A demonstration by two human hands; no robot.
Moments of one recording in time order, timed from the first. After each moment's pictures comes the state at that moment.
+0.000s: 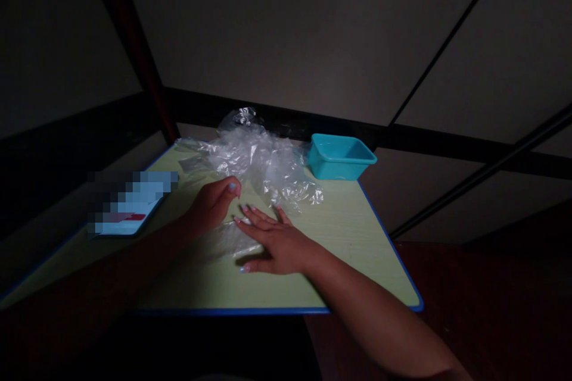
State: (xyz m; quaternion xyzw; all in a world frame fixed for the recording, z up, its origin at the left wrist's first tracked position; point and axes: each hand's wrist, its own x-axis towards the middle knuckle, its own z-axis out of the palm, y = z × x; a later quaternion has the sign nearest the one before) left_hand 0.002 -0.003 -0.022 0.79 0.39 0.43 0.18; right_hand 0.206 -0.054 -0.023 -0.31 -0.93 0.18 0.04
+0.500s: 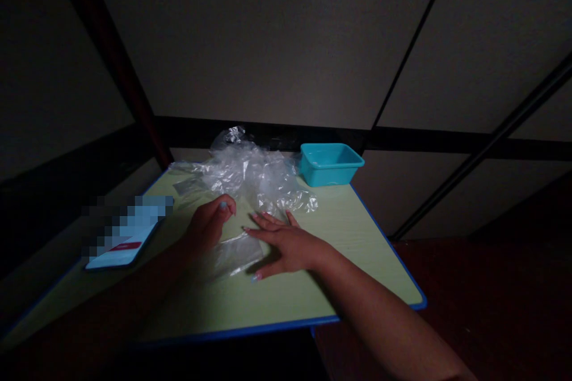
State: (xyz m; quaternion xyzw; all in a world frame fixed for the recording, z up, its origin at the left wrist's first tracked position) left_hand 0.001 -0.008 -0.023 0.78 0.39 0.44 0.22; right_hand 0.222 -0.042 -0.015 -0.35 -0.91 0.22 0.07
